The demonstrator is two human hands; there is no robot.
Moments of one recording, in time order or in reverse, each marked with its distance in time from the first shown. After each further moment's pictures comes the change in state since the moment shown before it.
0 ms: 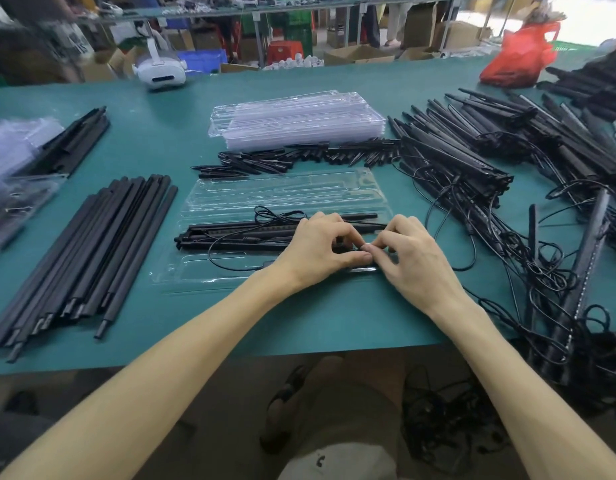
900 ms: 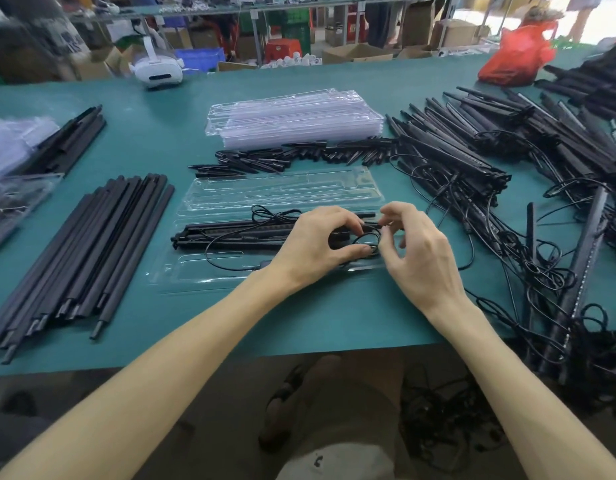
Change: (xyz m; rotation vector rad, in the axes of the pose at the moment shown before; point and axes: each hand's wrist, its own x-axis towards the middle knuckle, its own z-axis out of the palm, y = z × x) left_hand 0.000 0.001 -0.001 -0.031 0.083 0.127; right_hand -0.001 0.001 0.002 0.070 0.239 -0.013
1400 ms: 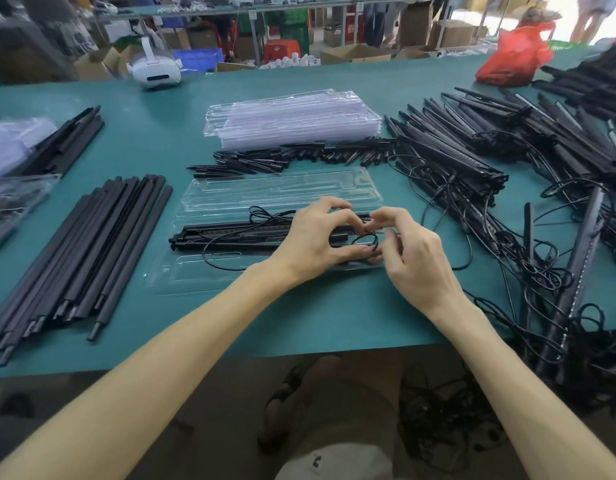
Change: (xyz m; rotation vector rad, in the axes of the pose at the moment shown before) left_hand 0.006 -0.003 0.000 0.099 -0.034 -0.039; right_hand -0.001 -0.002 -0.002 0.206 -0.105 0.043
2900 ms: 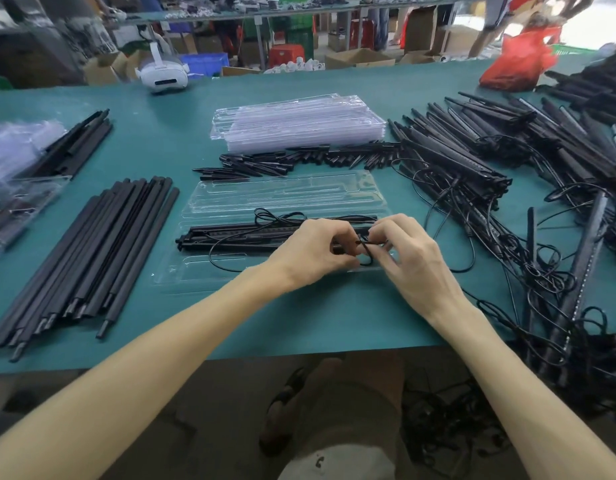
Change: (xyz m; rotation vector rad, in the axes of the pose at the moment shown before) left_hand -0.010 0.012 -0.018 -0.154 -0.186 -0.161; right_hand 0.000 0.003 0.001 -0.180 -0.050 -0.187
